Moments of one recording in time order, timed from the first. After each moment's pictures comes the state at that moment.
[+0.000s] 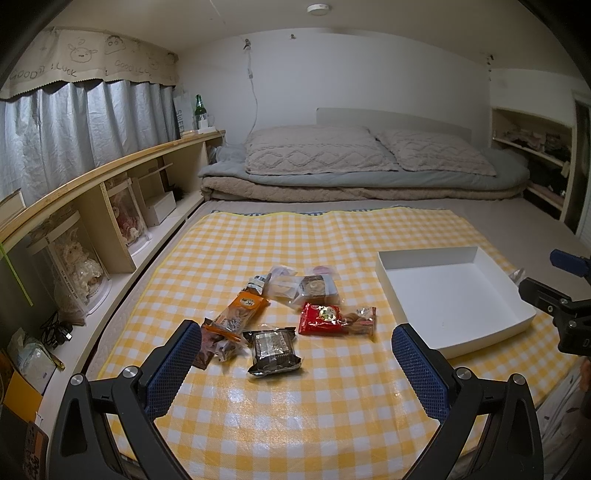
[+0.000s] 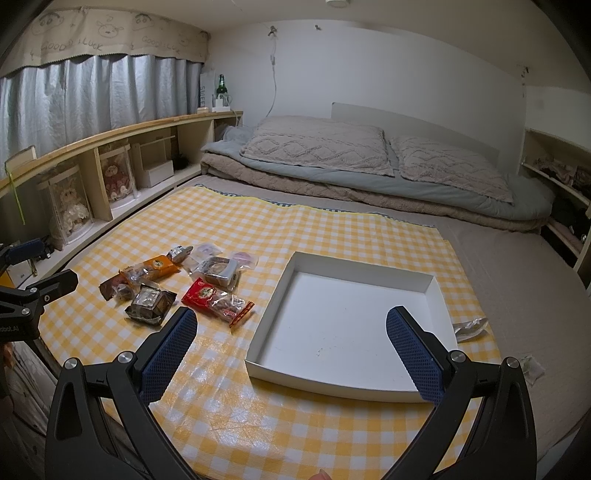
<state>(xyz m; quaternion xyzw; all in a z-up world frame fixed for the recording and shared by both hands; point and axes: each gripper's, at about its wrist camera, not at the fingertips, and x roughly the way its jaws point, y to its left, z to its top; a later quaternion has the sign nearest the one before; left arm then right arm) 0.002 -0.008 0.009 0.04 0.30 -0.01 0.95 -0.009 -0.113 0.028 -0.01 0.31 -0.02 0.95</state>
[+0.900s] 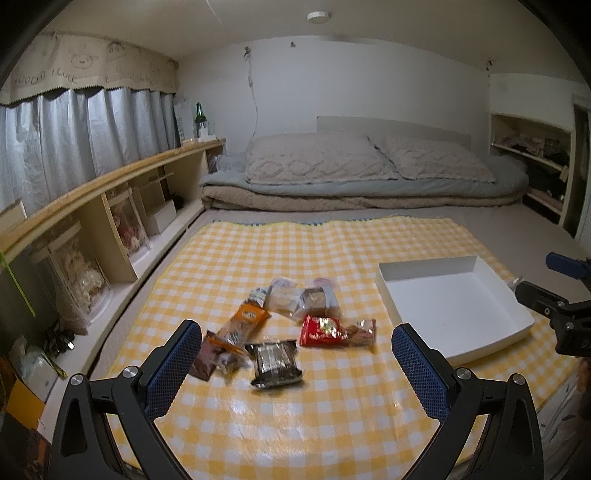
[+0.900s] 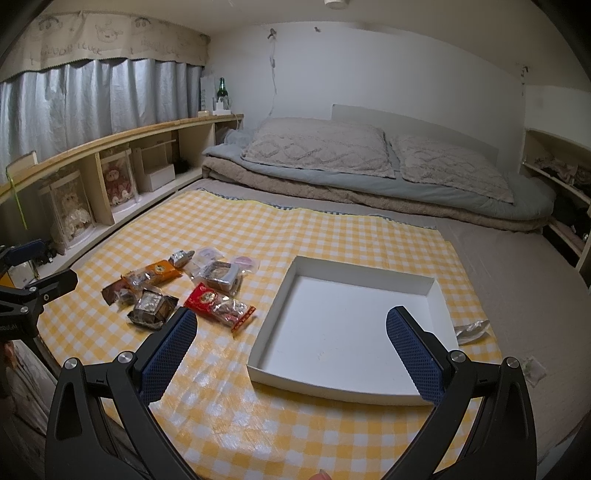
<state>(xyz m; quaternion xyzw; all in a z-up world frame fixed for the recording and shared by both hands) 0.003 -0.002 0.024 0.04 0.28 -0.01 0.96 -0.006 -0.118 0.034 0.00 0.30 -0.01 0.95</state>
